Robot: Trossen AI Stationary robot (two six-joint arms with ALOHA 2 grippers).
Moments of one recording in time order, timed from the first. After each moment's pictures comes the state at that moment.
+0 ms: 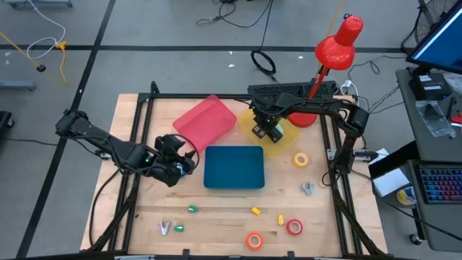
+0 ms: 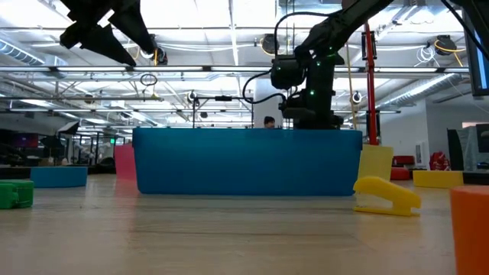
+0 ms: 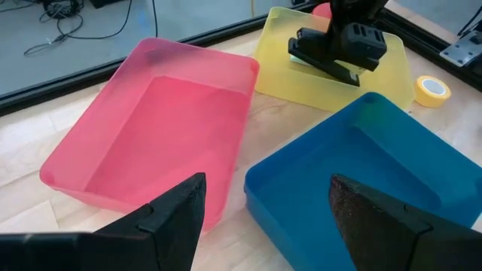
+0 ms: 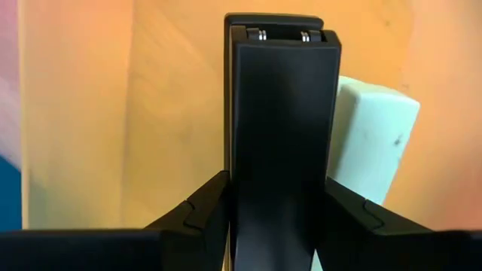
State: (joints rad) left arm -0.42 1.20 0.96 -0.85 -0.88 -1.18; right arm -0.47 1.82 1.30 -0.86 0.09 0.28
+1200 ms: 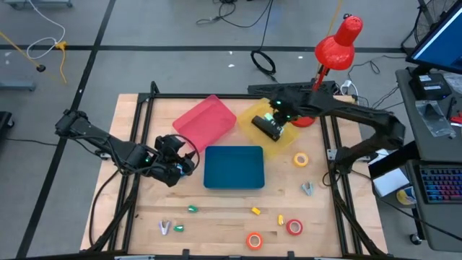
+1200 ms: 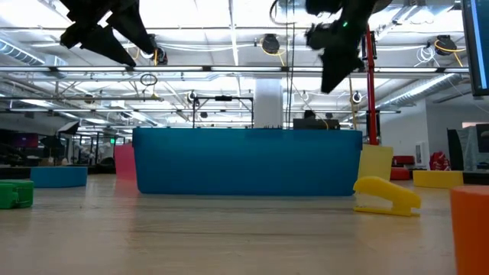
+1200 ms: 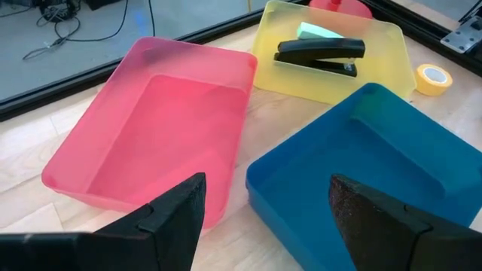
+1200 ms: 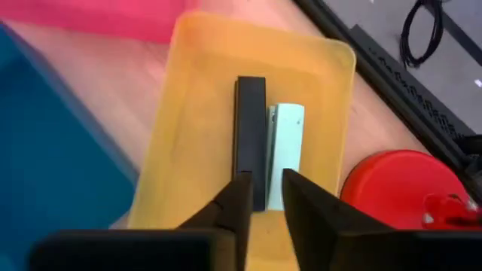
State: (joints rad) left arm -0.42 1.20 0.96 -0.86 -0.86 -1.15; right arm -0.39 1.38 1.29 -0.99 0.18 0.28
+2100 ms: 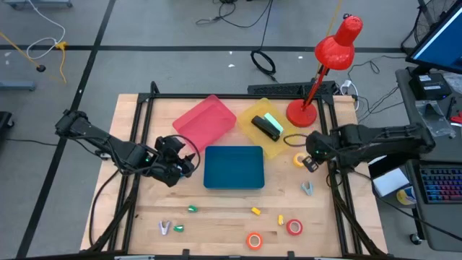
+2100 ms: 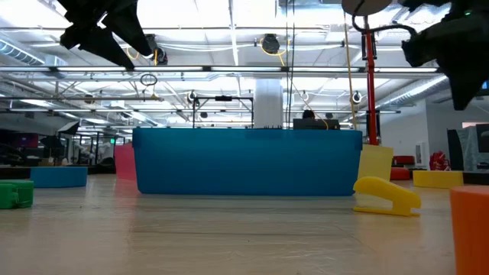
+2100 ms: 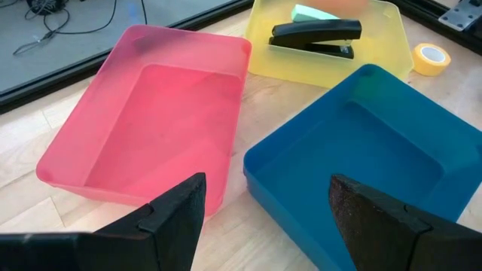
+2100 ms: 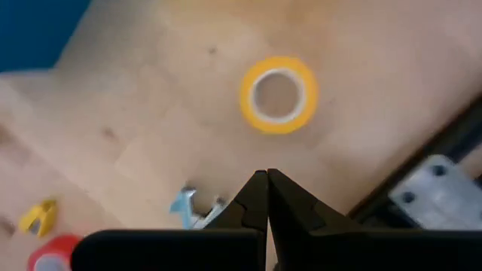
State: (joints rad) left arm -0.42 1.20 0.96 -0.86 -0.81 -1.12; right arm 0.06 0.87 0.80 -1.28 0.02 0.95
